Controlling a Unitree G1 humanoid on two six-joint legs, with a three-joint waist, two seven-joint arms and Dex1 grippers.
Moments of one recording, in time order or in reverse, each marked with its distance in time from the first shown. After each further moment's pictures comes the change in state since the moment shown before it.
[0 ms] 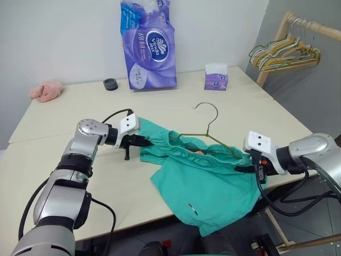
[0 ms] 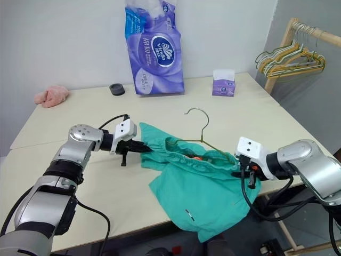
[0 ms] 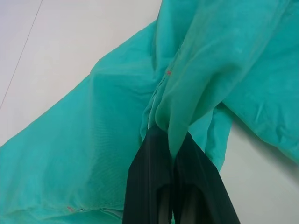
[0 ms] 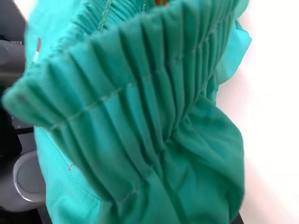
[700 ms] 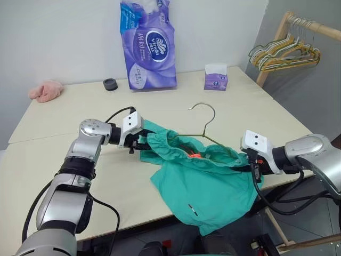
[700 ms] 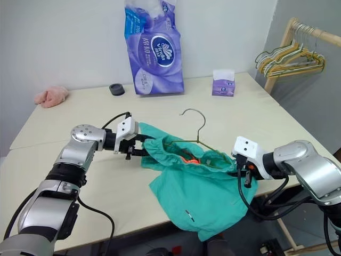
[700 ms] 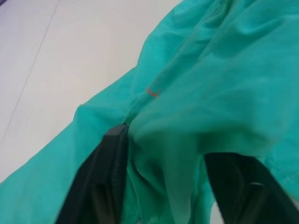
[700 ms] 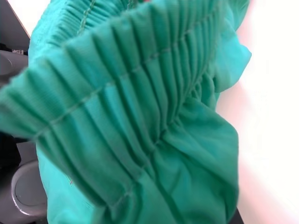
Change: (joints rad) left arm 0.062 -0.024 0.045 -0.142 -0.037 0.020 0.019; right arm -0.015 0.043 0.004 0.010 0.012 0.012 -0.035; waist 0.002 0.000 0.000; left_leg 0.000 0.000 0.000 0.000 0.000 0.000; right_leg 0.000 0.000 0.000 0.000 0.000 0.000
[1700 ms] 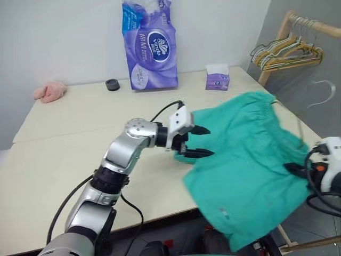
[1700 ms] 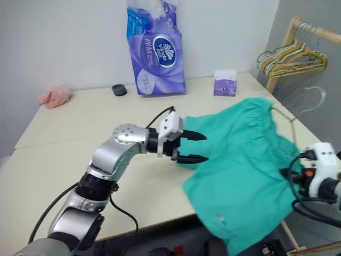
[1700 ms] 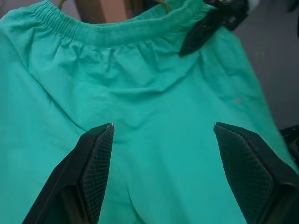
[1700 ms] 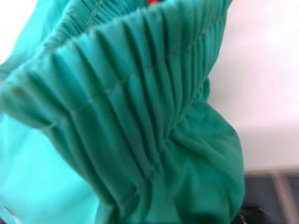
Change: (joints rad) left arm 0.040 -0.272 -0.163 -0.743 -0.181 0.582 0.250; right arm 0.400 0.220 -1.031 -0.101 0.464 0.611 -0.703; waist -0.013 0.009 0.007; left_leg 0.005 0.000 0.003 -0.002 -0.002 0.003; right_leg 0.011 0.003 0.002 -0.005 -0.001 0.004
